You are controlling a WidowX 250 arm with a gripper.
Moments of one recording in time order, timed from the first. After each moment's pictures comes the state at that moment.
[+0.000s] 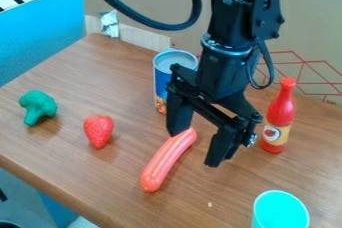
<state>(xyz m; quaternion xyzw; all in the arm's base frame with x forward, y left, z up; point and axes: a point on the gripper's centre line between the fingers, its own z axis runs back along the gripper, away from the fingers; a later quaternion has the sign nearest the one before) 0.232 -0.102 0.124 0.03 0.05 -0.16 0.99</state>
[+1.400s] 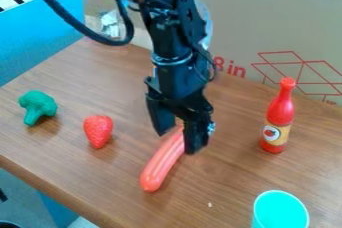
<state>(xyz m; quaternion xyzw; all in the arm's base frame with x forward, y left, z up) 0.272 -0.048 0.085 -0.07 -0.04 -0.14 0.99</state>
